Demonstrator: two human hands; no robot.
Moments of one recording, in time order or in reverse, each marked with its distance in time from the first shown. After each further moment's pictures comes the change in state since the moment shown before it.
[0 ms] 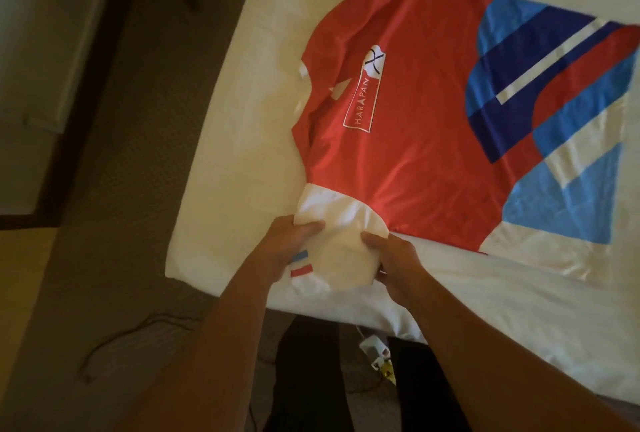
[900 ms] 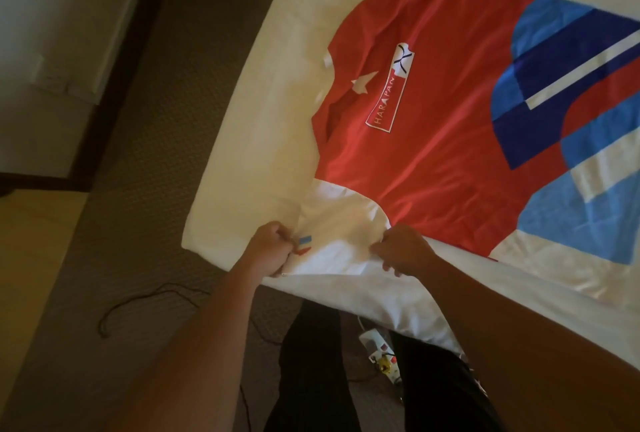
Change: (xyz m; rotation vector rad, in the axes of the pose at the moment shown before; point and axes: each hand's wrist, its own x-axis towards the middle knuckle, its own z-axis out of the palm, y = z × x) left_hand -0.021 -0.037 -0.035 0.396 0.191 -0.025; right_hand 0.023 -0.022 -0.013 -1.136 -0.111 -0.225
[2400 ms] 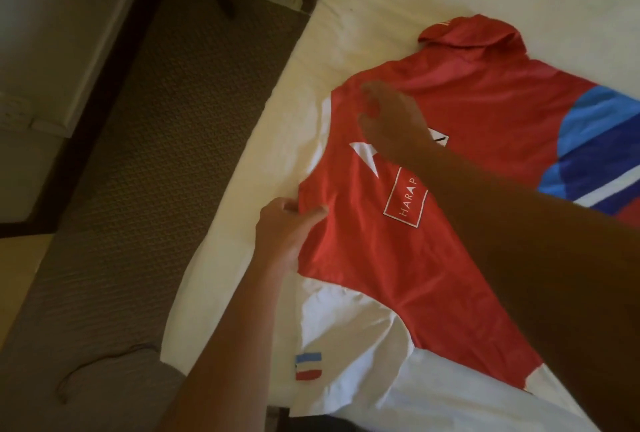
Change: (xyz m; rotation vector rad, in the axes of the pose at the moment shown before) left_hand 0.115 0.160 -0.063 -0.396 0.200 0.062; right_hand 0.168 -0.251 -0.185 -0.088 0.540 -0.668
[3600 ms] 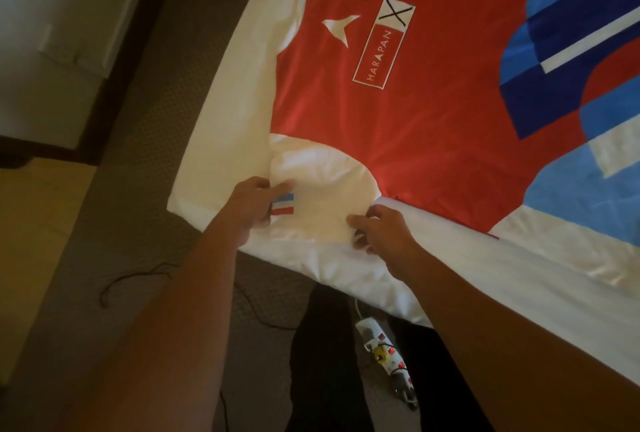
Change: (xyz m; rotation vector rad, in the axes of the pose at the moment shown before) left_hand -0.132 -0.161 -0.009 -0.019 -0.122 -0.018; right_hand -0.383 0.055 0.065 0.754 -0.312 0.767
